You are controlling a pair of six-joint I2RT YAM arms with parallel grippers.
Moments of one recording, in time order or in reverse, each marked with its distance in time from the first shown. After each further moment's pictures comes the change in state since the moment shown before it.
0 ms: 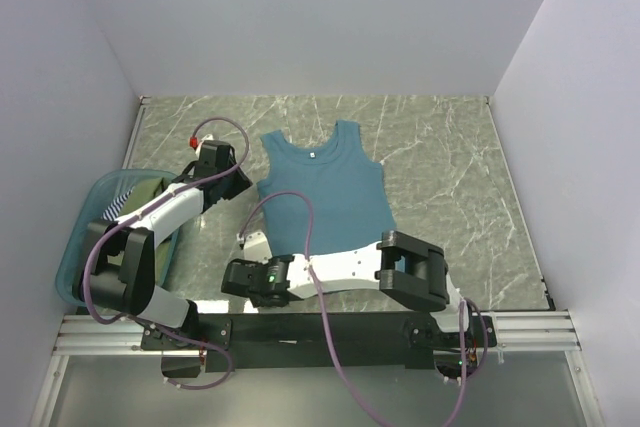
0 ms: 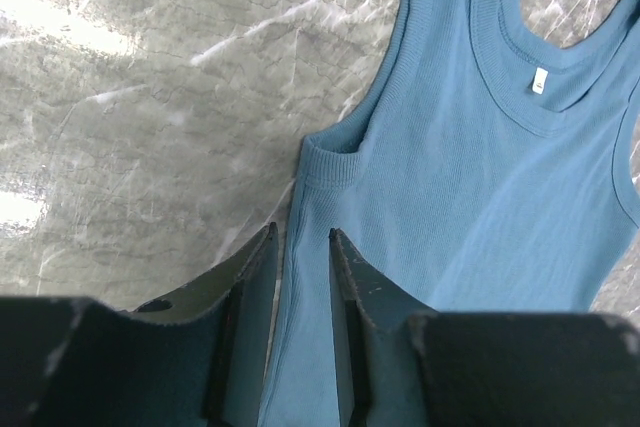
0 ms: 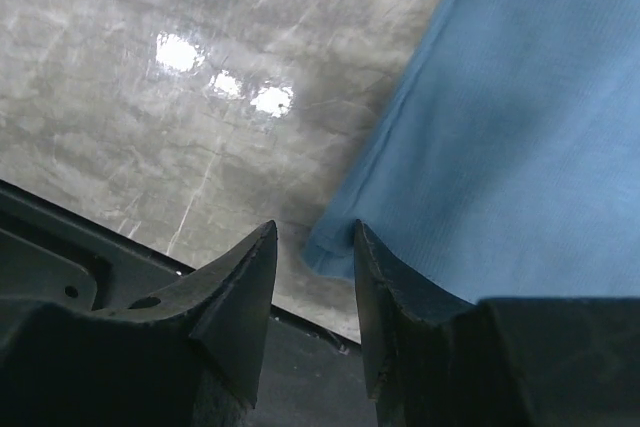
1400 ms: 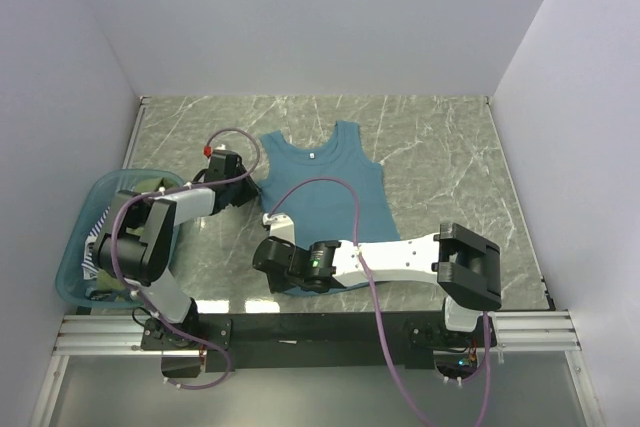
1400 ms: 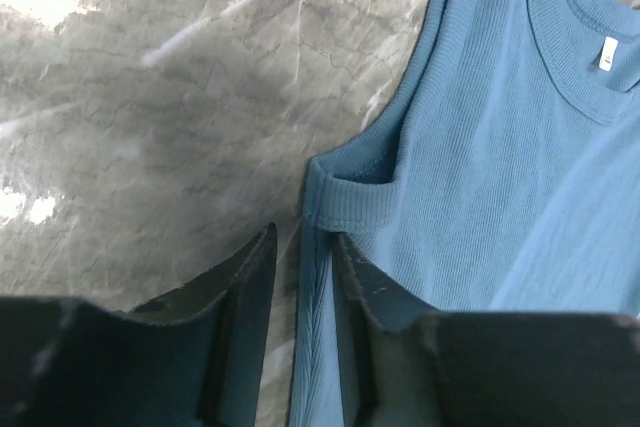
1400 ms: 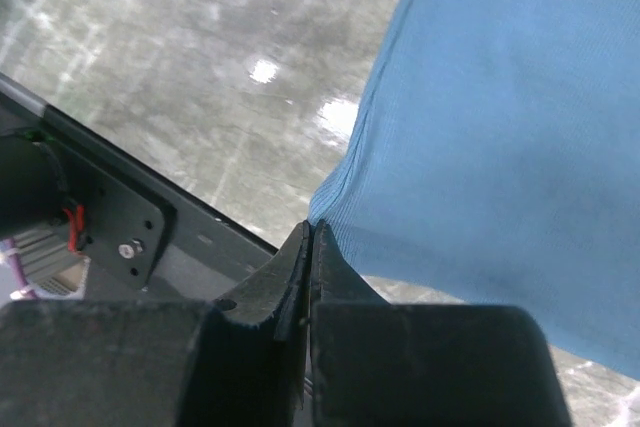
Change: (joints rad) left arm 0.000 0.194 -0.062 0.232 0.092 0.027; right arm -0.079 -0.292 -0.263 0.203 -0.110 -0.024
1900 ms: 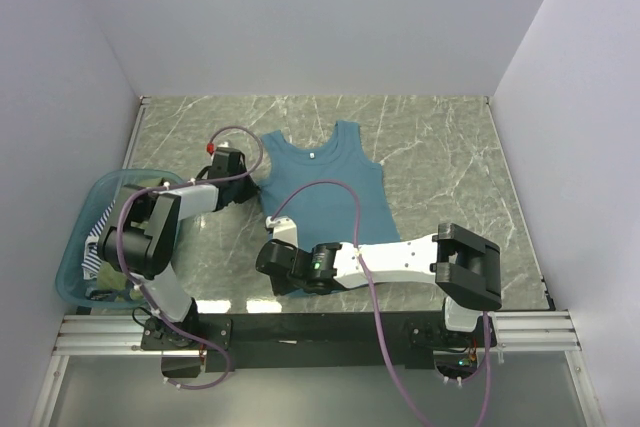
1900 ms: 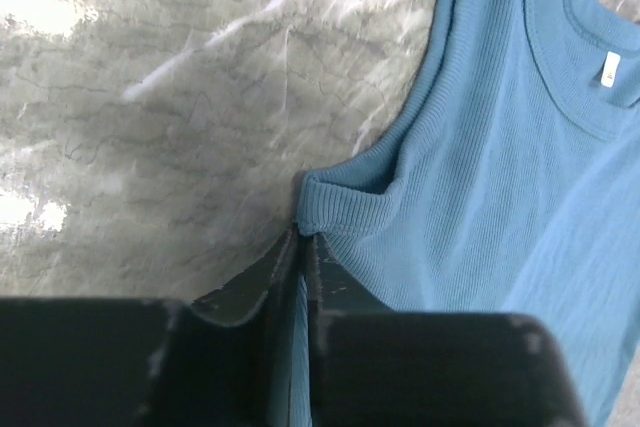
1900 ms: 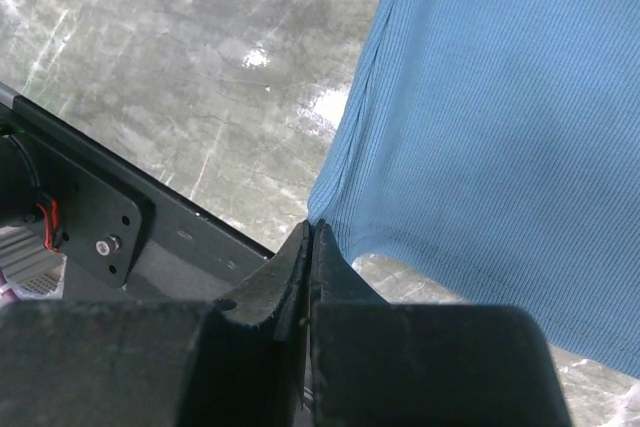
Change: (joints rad) left arm -0.007 0.048 0.036 0.018 -0.014 0.008; right arm 0.000 0.000 -0.042 0.018 -0.008 0.008
